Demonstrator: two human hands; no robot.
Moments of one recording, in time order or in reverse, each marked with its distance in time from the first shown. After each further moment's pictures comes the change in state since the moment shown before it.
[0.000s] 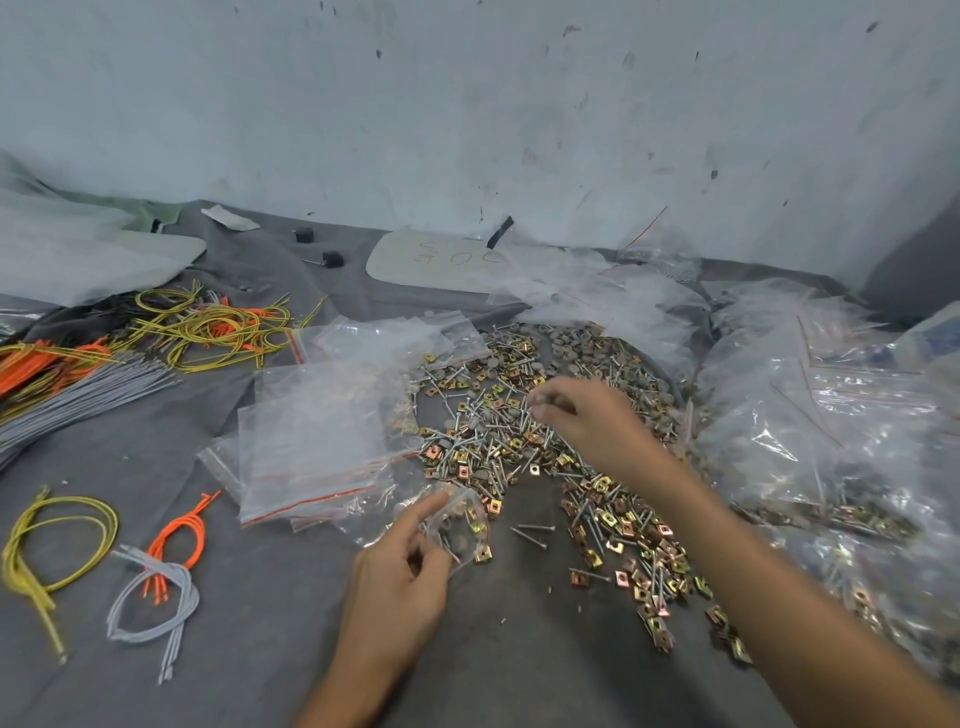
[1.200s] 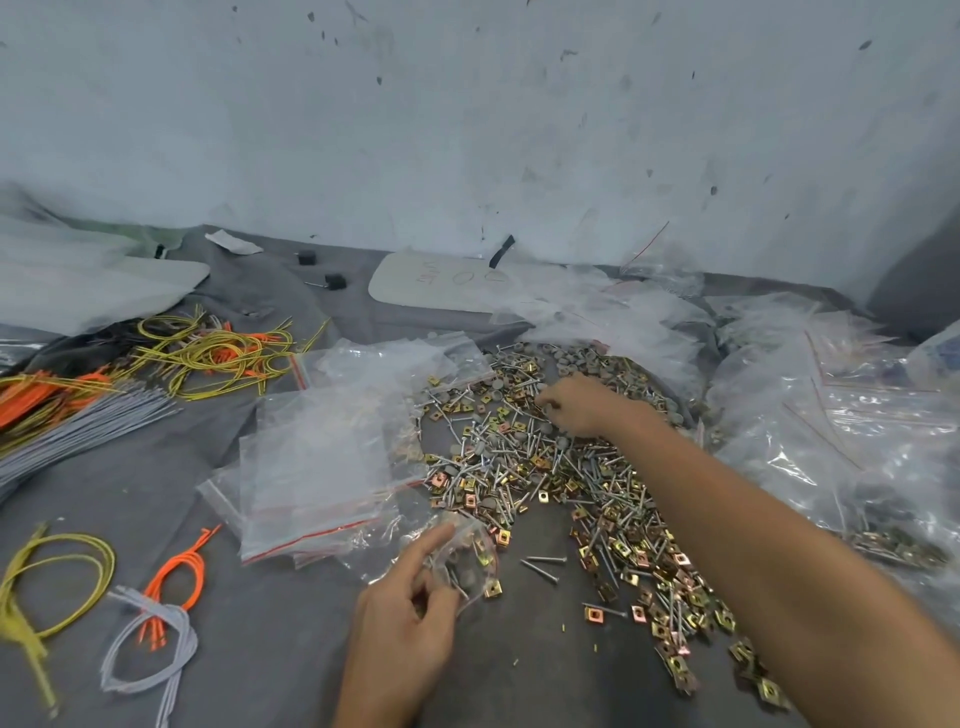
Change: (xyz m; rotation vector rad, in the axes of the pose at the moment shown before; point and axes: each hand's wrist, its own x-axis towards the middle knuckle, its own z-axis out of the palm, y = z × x) left_hand 0.001 -0.002 -0.001 -0.009 0.013 -0.026; right_hand 0.113 0.045 0.004 -0.523 -0.307 0.047
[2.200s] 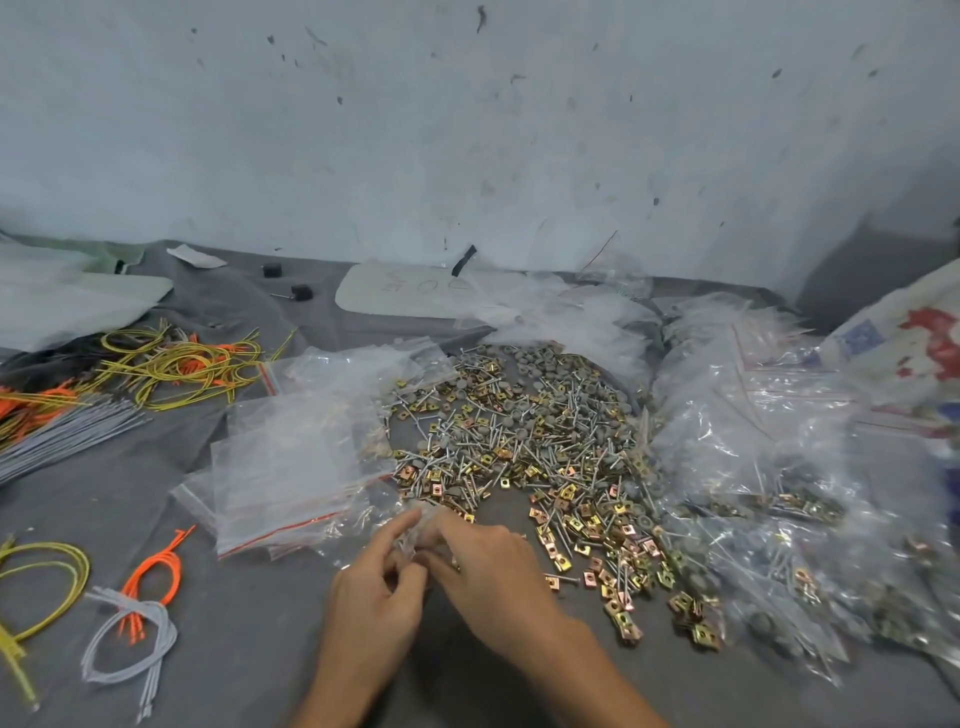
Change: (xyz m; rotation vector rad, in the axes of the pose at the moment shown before) left_hand 0.001 -0.001 -0.002 0.033 -0.034 -0.001; right_hand -0.185 -0.139 0.087 0.430 0.406 -0.194
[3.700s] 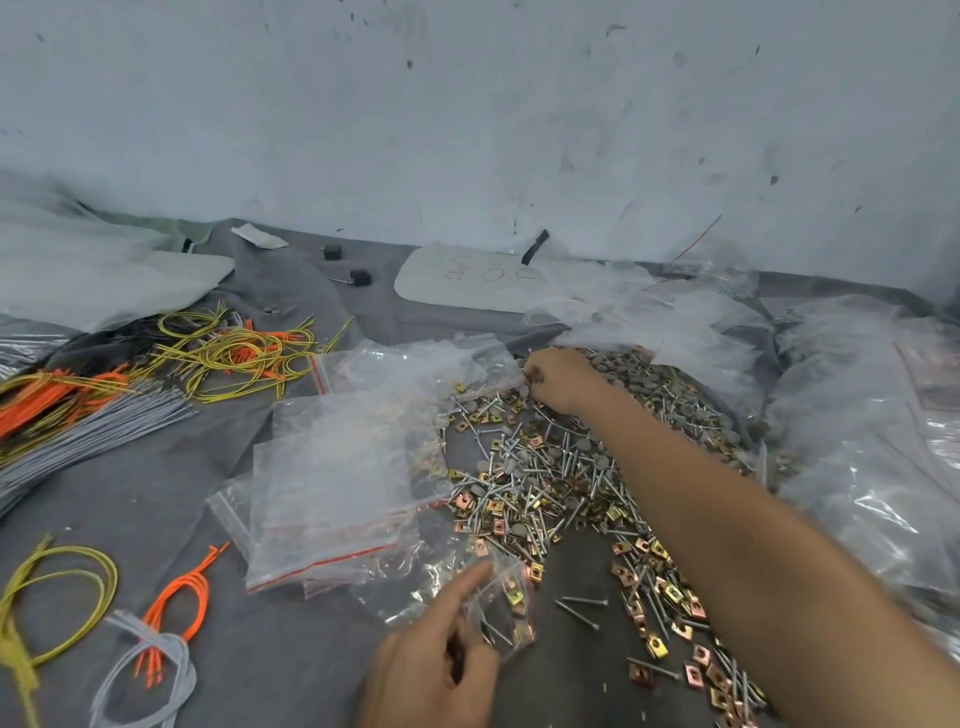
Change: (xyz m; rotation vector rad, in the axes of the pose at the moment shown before) left_hand -0.004 0.010 0.000 0.151 -0.036 0.001; right_hand 0.267 0.132 -0.027 -0.465 -0.238 0.173
